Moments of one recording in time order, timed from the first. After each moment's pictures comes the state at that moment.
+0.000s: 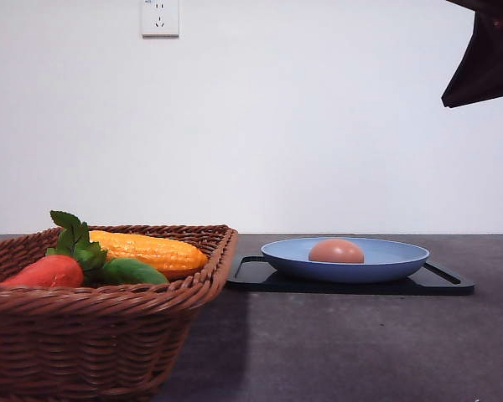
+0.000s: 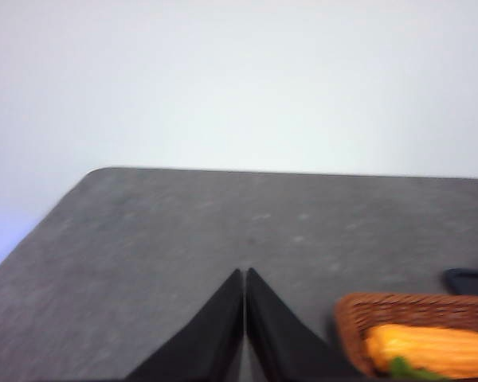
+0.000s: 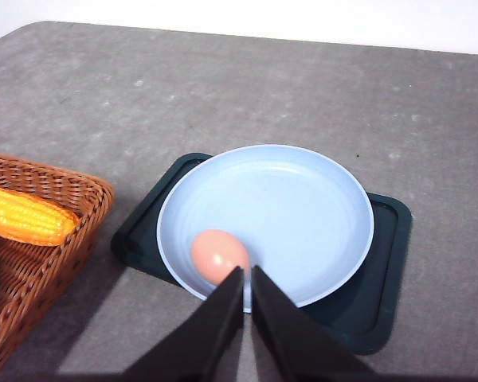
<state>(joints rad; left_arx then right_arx) -0.05 0.02 0.42 -0.44 -0.08 -0.03 0.46 0.77 0.53 -0.11 0.03 0.16</state>
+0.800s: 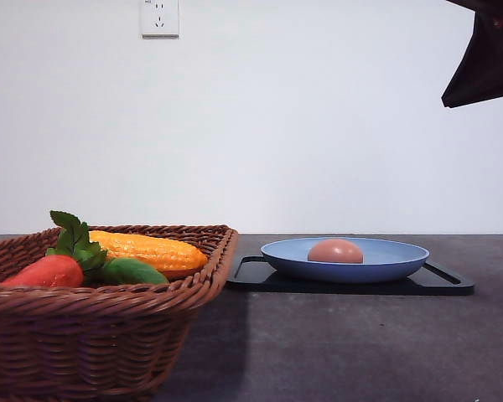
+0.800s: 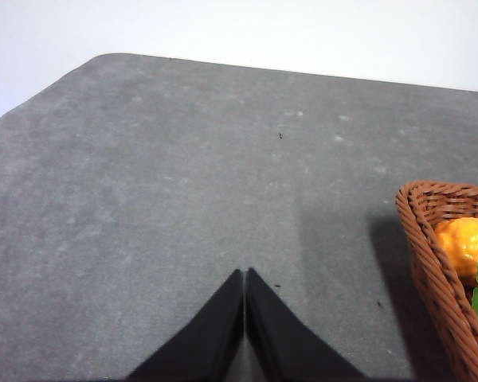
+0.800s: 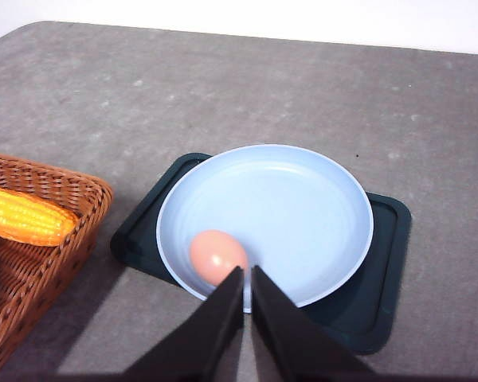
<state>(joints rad) 0.00 0.01 0.05 -0.23 -0.08 -0.10 0.46 0.77 0.53 -0.11 0.03 0.16</state>
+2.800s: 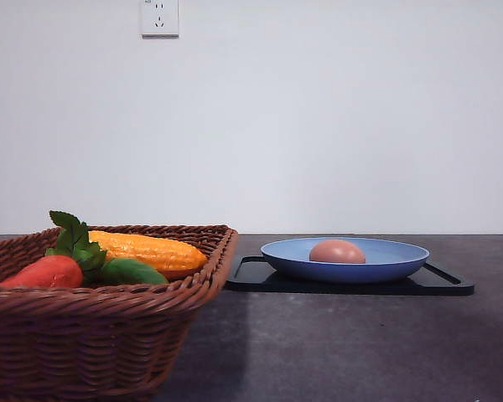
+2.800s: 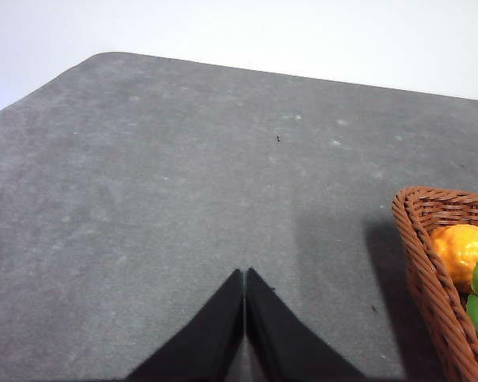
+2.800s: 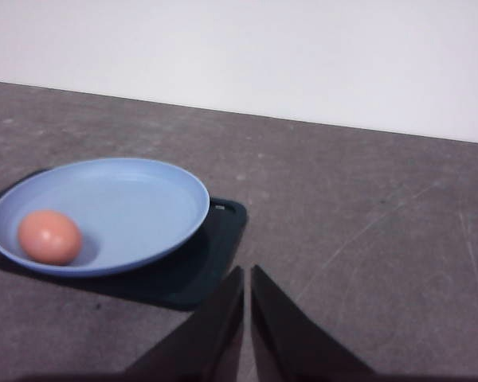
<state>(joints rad) 0.00 0.01 0.05 -0.23 -0.07 -0.12 -0.01 0.01 0.04 -0.12 -0.19 -0.06</state>
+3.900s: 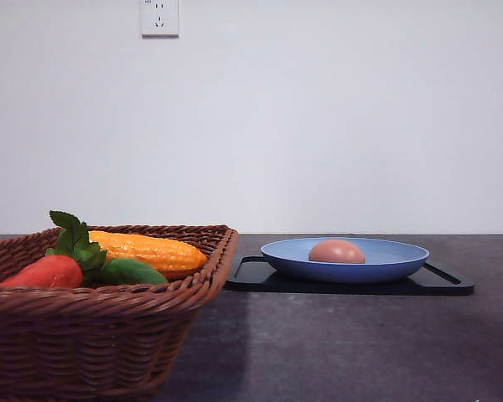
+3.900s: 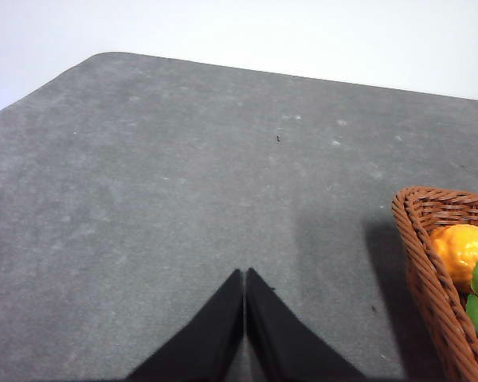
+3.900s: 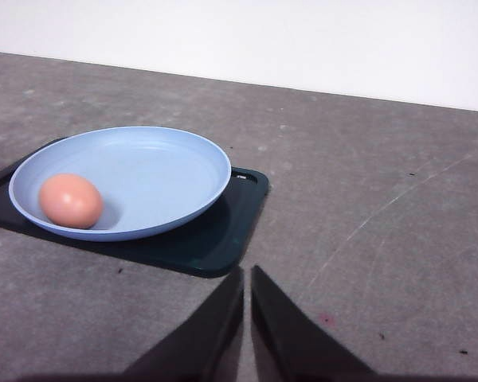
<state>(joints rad) 0.00 0.01 0.05 -0.23 -0.07 -0.12 -0.01 0.00 0.02 -0.16 -0.23 -0.05</state>
